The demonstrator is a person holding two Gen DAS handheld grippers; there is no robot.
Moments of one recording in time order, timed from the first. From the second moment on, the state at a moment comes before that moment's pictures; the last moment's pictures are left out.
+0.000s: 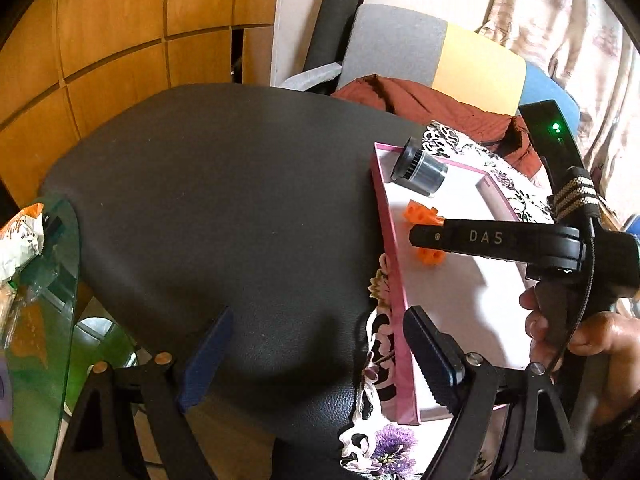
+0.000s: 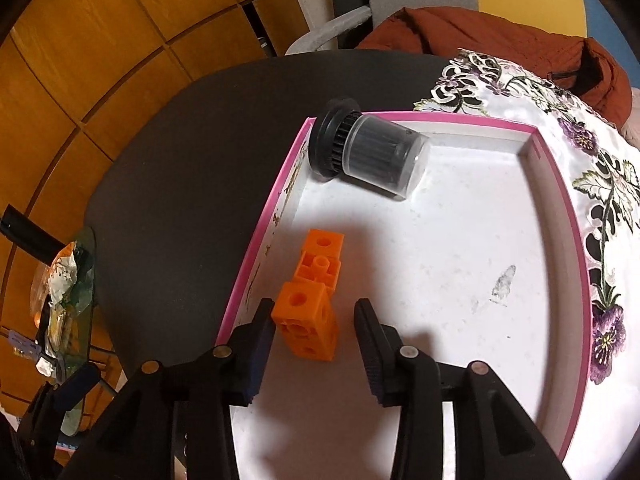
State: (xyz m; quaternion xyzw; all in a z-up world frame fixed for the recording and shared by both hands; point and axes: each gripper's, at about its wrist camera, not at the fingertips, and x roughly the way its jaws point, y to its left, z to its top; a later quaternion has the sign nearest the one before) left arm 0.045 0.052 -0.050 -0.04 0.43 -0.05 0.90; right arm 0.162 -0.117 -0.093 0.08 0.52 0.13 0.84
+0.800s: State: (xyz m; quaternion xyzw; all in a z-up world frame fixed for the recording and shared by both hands) left arm 0.035 0.026 -0.038 -0.01 0.42 -0.06 0.91; right arm 0.103 -0.160 -0.048 0.05 0.45 0.08 0.89
